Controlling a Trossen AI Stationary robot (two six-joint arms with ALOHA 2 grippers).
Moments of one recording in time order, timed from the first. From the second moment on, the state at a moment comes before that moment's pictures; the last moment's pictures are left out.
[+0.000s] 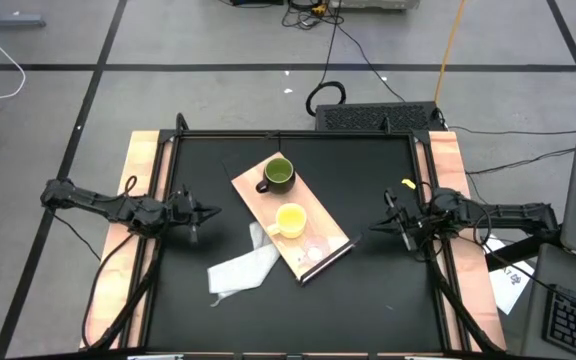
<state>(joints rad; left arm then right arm) -0.25 0.19 0.06 -0.08 -0.45 -0.06 -0.05 0.14 0.03 0.09 -0.32 0.07</state>
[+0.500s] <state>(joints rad) -0.25 0.19 0.06 -0.05 -0.50 -0.01 -0.05 0.14 0.02 0.13 -0.32 0.09</state>
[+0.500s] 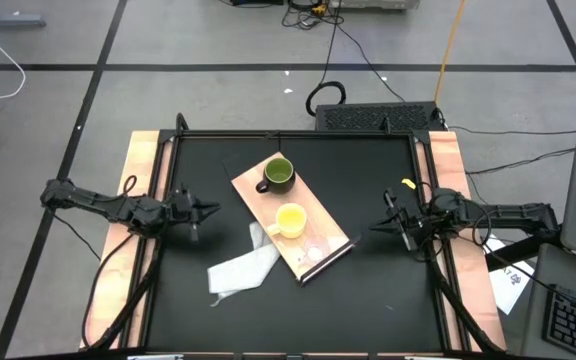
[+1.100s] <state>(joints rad) -0.19 0.47 0.06 0.29 -0.40 -0.08 -0.05 0.14 0.02 0.15 -0.32 0.09</state>
